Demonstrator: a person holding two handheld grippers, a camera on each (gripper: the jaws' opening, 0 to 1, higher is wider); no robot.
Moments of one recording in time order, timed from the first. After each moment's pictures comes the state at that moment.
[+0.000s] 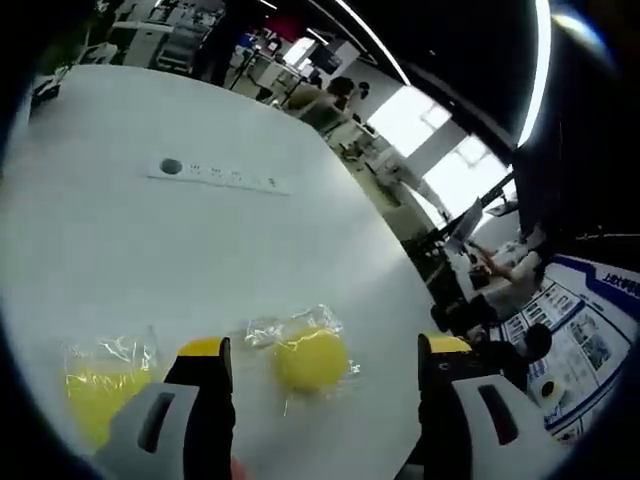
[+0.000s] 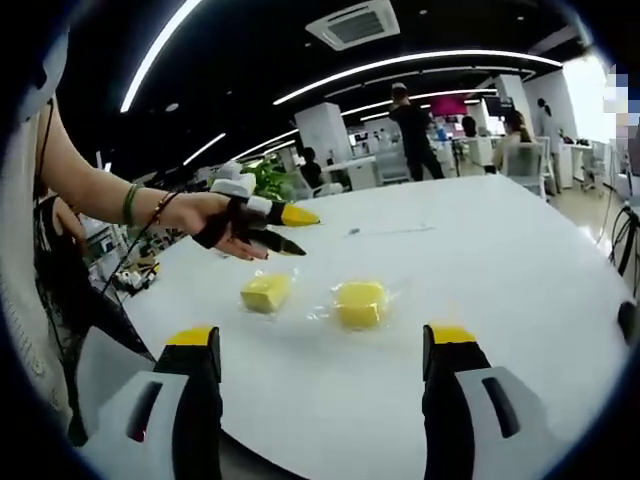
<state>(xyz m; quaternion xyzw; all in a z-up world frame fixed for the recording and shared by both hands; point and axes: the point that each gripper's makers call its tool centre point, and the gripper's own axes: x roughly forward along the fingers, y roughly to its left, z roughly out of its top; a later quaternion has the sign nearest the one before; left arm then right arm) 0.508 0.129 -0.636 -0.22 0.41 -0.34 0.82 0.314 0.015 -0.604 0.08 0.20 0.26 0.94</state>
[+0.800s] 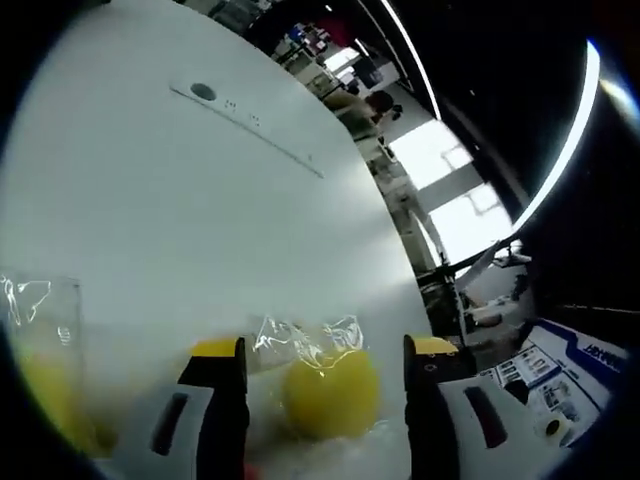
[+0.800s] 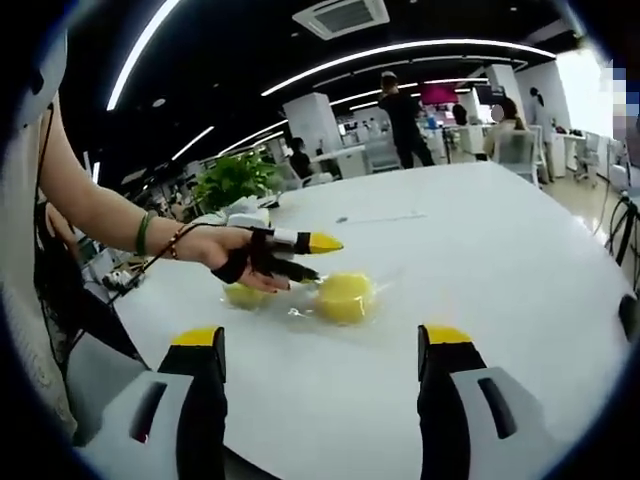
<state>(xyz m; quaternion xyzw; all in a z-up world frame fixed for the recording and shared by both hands) 0.530 0.104 -0.715 -0.35 0.42 -0.29 0.78 0.338 0.009 -0.620 0.09 0.23 0.25 0.94</state>
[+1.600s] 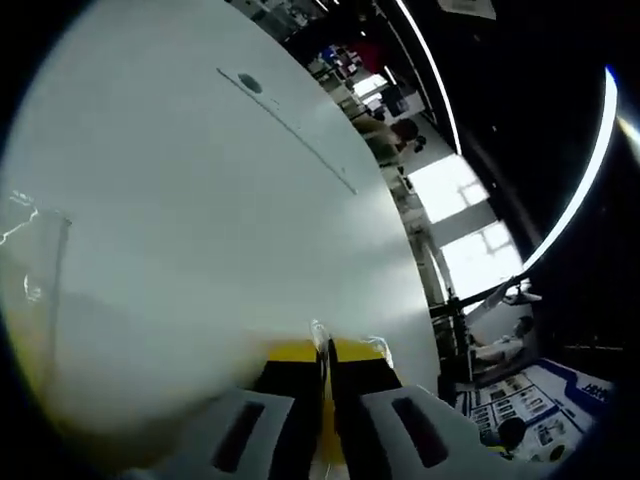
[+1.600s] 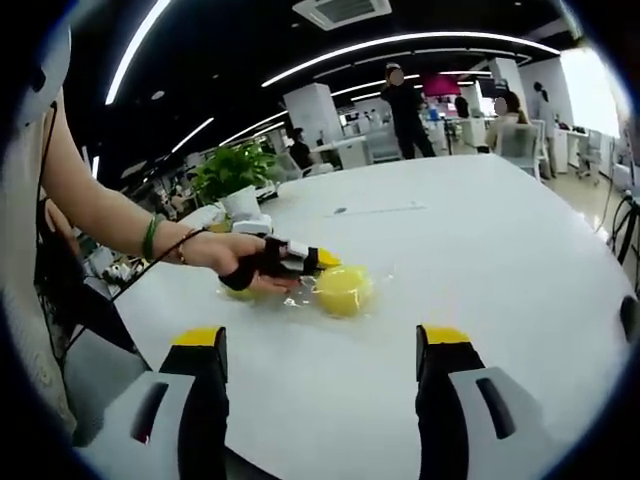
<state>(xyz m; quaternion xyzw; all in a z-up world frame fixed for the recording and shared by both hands) 0.545 0.108 -0.737 -0.40 0.40 -0.23 0.79 0.341 0.010 -0.629 0.08 0.25 0.25 0.93</state>
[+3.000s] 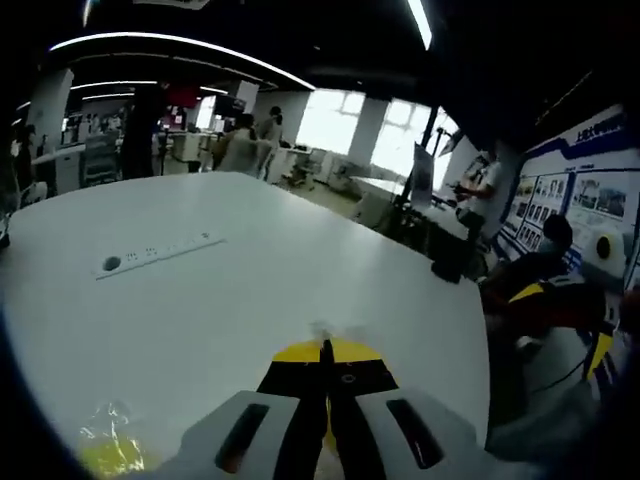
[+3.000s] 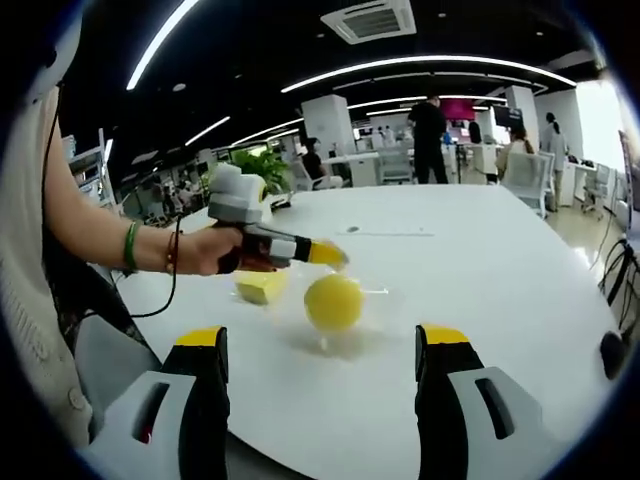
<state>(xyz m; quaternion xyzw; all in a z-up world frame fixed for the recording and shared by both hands) 0.463 0.081 -0.624 -0.01 0.24 -0.46 0.86 0.311 0.019 -0.586 0.04 0.21 0.27 0.94</state>
